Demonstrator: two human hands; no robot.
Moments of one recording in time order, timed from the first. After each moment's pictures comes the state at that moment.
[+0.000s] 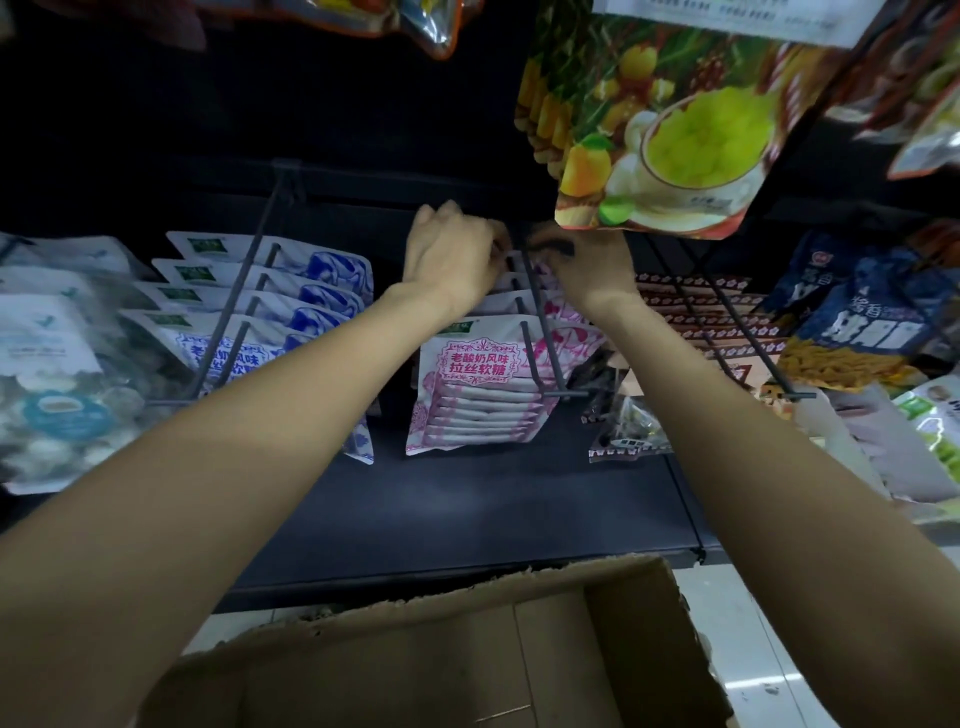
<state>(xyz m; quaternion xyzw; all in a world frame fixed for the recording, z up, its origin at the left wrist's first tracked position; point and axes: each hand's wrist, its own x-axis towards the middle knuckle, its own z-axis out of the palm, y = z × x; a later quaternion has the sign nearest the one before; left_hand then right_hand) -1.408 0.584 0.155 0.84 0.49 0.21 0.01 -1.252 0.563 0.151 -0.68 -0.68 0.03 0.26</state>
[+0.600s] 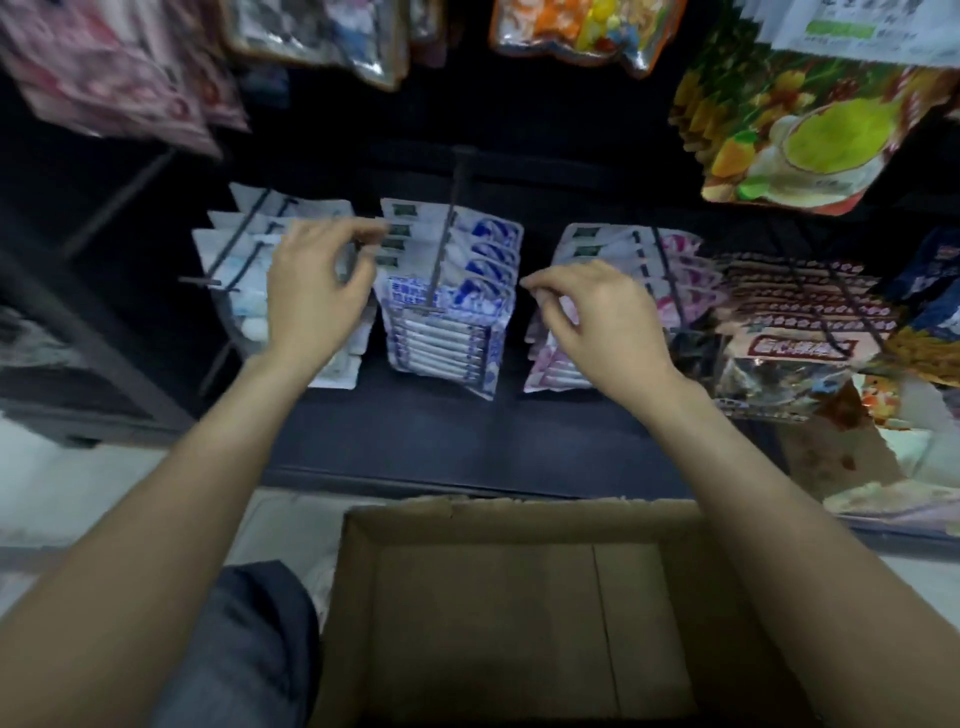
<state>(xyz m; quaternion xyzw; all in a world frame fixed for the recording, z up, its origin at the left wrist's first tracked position) -1.657 0.459 0.155 0.72 0.56 0.42 0.00 -1.401 0.420 0.178 -0.52 -0.81 -0.03 0.28</state>
